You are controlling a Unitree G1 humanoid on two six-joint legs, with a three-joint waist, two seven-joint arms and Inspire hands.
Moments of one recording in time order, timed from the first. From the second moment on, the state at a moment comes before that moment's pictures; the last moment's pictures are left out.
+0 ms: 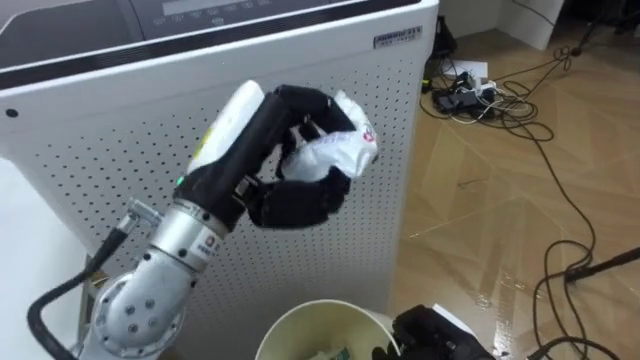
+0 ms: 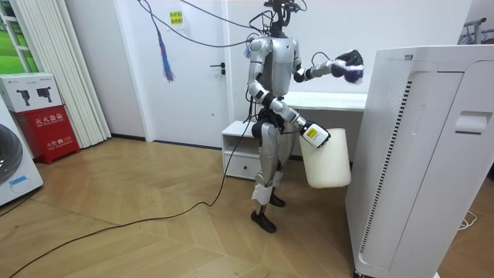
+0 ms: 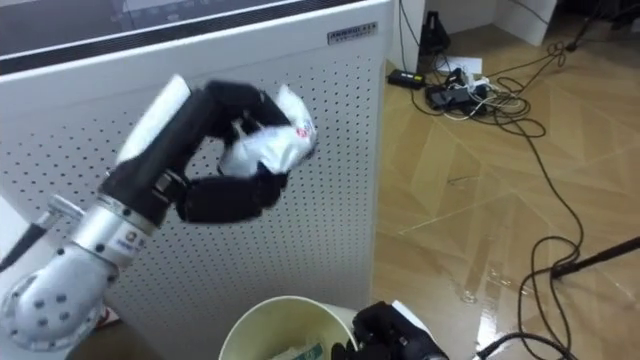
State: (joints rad) left arm -0.18 0.41 -0.27 -0.33 0.15 -0.01 -0.16; right arm -0.09 -0.35 0.29 0.41 0.09 0.08 0.21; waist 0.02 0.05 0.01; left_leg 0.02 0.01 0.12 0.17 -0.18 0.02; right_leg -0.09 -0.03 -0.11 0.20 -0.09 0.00
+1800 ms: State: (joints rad) left arm 0.01 0.43 -0.34 -0.02 0.17 -0.01 -0.49; right arm -0.13 -0.39 0.33 0.50 0.16 0.04 0.16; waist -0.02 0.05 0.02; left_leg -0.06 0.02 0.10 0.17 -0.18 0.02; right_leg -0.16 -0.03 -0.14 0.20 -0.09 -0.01
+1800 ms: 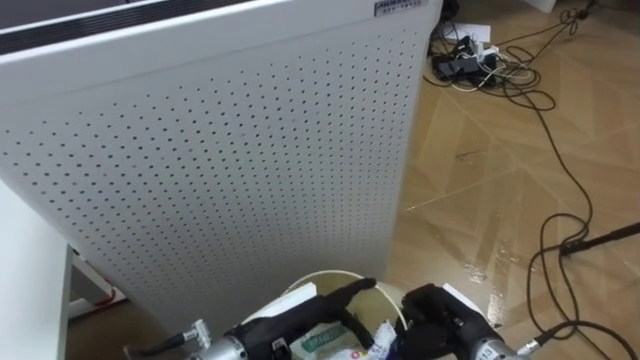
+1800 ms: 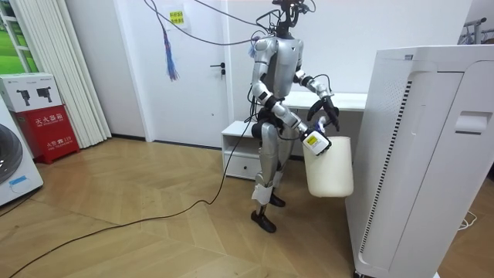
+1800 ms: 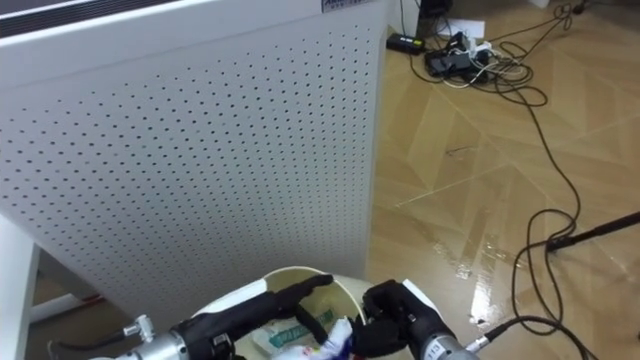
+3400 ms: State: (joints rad) left arm 0.23 0.26 -0.16 0.88 -0.22 -0.09 -0.27; right arm 0.14 -0.29 0.15 1.03 0.45 -0.06 0.20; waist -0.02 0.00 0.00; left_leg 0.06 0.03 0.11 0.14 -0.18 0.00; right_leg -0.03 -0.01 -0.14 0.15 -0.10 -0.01
